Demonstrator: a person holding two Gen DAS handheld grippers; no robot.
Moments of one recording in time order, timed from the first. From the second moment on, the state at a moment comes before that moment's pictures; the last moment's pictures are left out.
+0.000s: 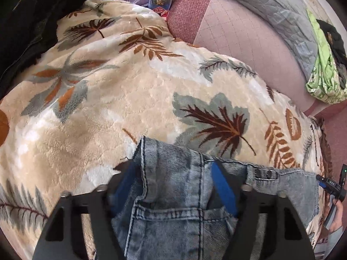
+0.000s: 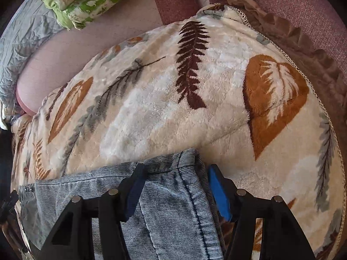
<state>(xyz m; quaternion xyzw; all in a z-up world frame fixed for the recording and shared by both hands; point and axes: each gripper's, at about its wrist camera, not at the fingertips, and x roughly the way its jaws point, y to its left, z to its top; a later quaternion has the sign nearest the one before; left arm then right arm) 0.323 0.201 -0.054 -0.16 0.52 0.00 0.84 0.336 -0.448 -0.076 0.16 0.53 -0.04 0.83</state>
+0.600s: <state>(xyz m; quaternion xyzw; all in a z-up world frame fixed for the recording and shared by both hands) 0.325 0.198 -0.023 -0.10 0.47 0.05 0.87 0.327 -0.424 -0.035 0.09 0.47 -0.07 0.87</state>
